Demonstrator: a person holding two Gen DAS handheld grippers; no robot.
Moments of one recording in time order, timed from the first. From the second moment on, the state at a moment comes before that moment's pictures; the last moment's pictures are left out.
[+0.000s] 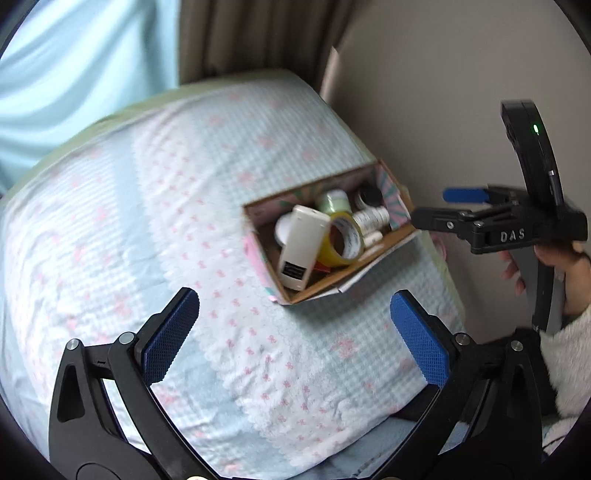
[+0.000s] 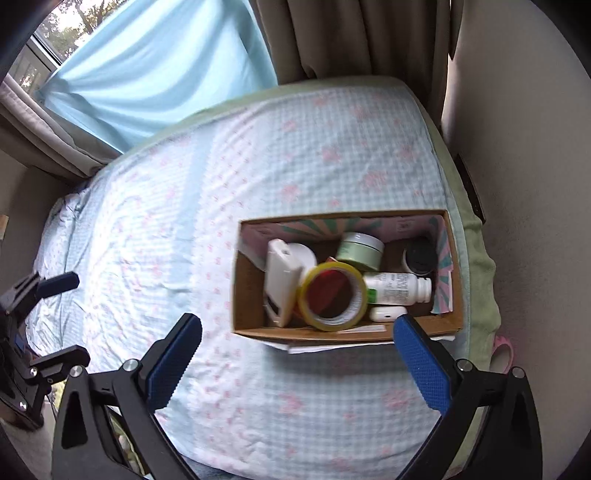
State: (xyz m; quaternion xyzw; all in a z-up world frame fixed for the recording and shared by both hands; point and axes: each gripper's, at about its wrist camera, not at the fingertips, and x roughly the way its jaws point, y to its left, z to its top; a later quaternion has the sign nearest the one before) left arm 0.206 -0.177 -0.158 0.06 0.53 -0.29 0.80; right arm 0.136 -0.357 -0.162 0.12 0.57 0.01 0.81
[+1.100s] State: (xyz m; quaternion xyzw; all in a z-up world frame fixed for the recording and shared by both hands) left arm 0.055 -0.011 -0.005 0.01 0.26 -0.09 0.96; right arm 0.011 -0.176 0.012 0.00 0.33 -0.05 0.94
